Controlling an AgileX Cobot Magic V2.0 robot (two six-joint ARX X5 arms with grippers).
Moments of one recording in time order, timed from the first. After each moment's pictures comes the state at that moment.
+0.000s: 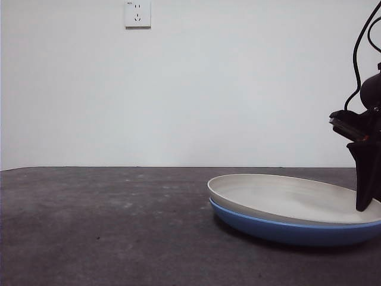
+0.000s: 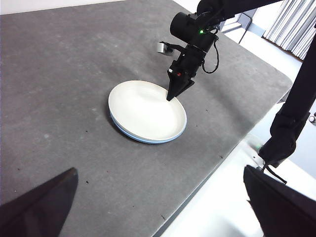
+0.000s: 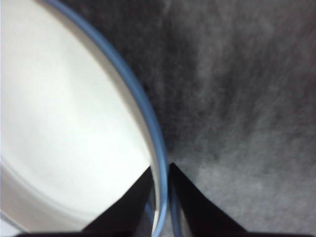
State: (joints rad) left arm -0.67 0.49 1.16 -1.09 0.26 -0.14; right arm -0.01 1.80 1.14 -0.93 -0.51 0.01
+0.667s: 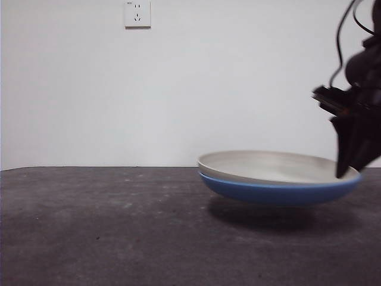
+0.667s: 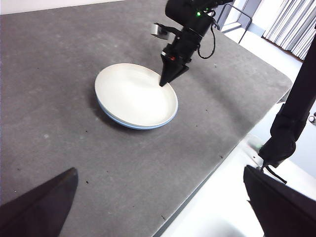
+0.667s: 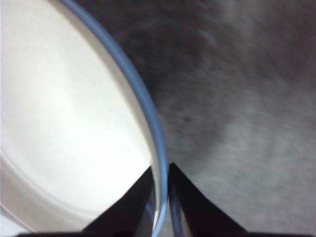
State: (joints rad) left arm -0.67 0.49 1.16 -1.09 0.26 -0.14; right arm 0.05 1.80 1.31 -1.01 -0.51 0.06
